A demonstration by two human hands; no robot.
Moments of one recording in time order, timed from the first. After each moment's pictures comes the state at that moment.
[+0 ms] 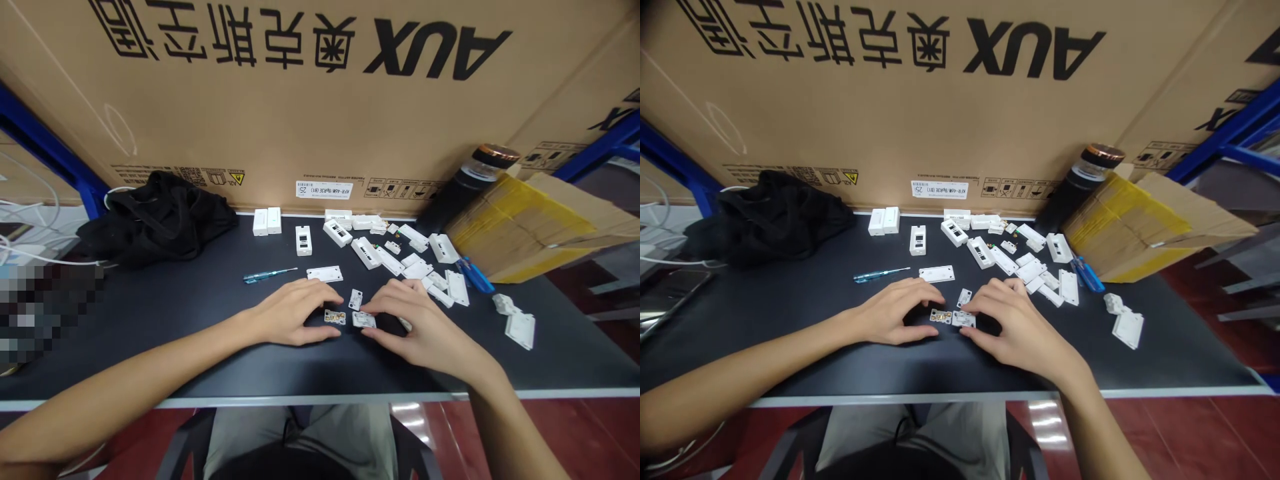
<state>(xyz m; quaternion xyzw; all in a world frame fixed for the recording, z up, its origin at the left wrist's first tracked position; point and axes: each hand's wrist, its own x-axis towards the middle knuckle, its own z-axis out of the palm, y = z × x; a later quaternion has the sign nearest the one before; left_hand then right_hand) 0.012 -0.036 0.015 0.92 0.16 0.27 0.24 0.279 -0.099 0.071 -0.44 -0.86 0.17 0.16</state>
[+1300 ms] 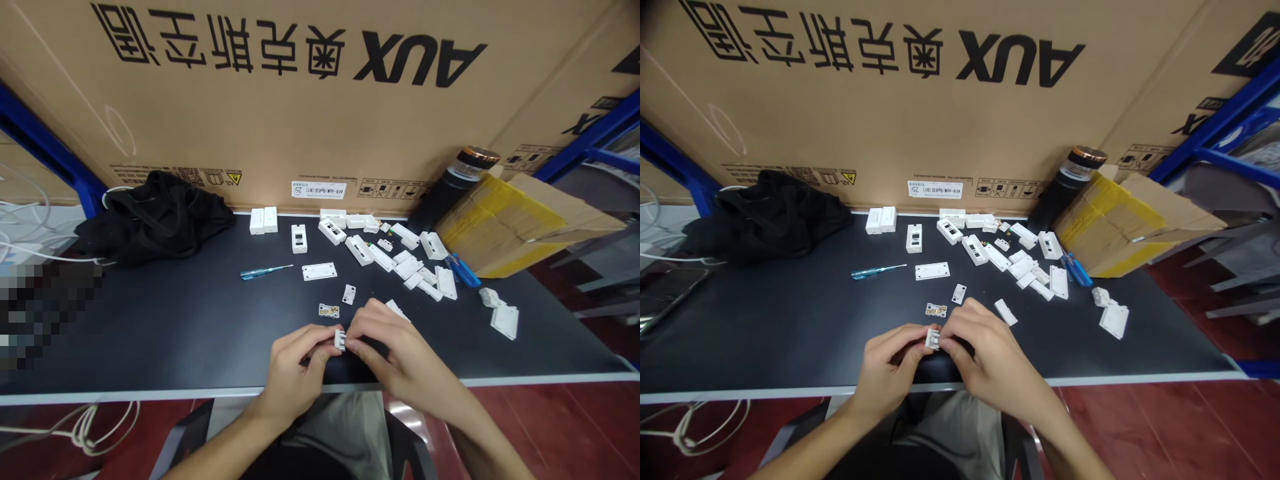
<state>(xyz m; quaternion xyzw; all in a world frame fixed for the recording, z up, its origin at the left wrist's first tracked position) 0.051 -0.145 -0.003 0.67 0.35 0.54 0.37 0.241 -0.141 0.077 -0.46 -0.80 0.31 0.24</state>
